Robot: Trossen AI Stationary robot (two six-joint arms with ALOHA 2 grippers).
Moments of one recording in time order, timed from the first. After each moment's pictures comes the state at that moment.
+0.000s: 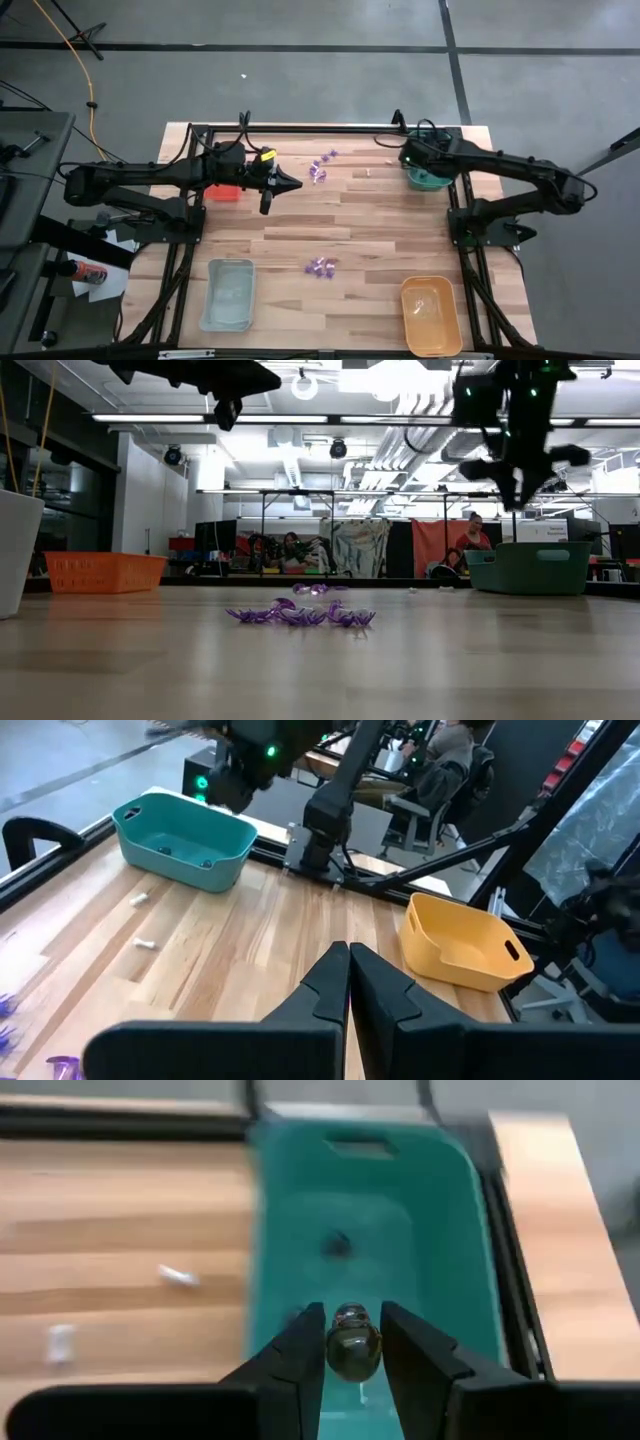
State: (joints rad) left arm 0.18 1.09 0.78 0.07 0.20 -0.26; right arm -0.45 1.18 0.89 -1.10 0.62 1.11
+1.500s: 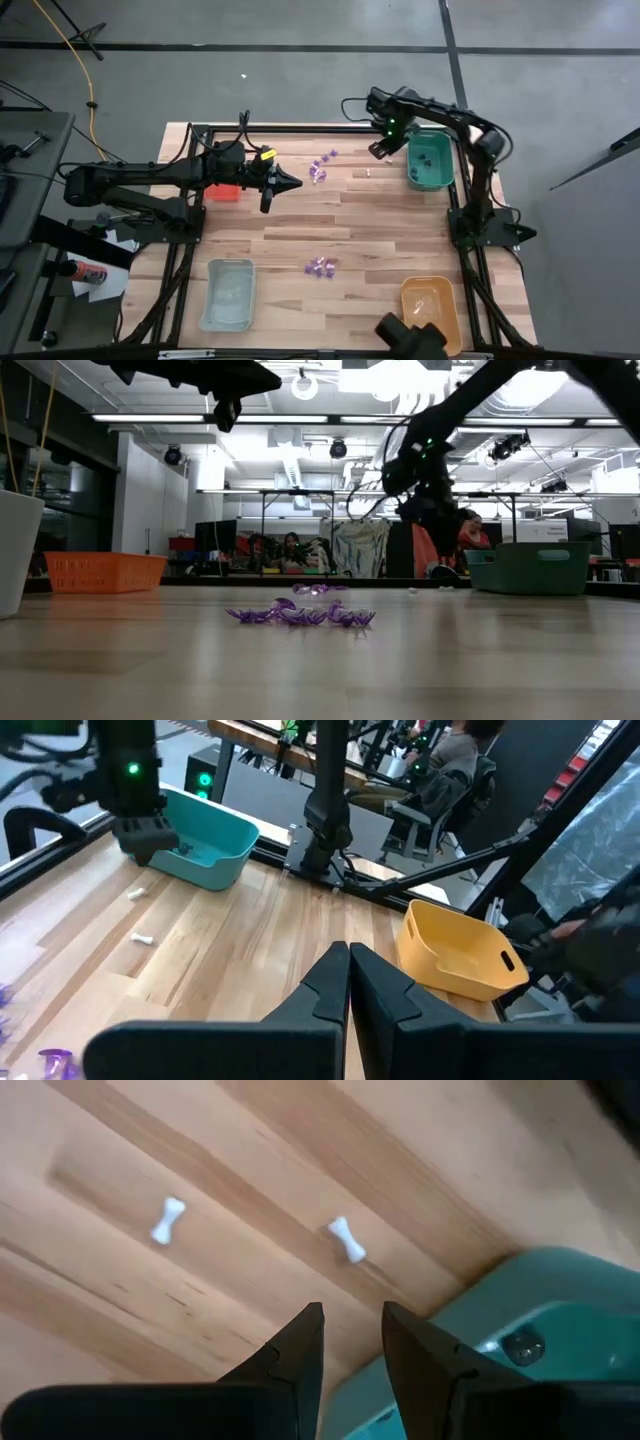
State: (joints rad) left arm 0.18 1.09 0.78 0.07 0.20 -0.30; right arm -0.79 1.96 1.54 -1.25 -0.02 0.10
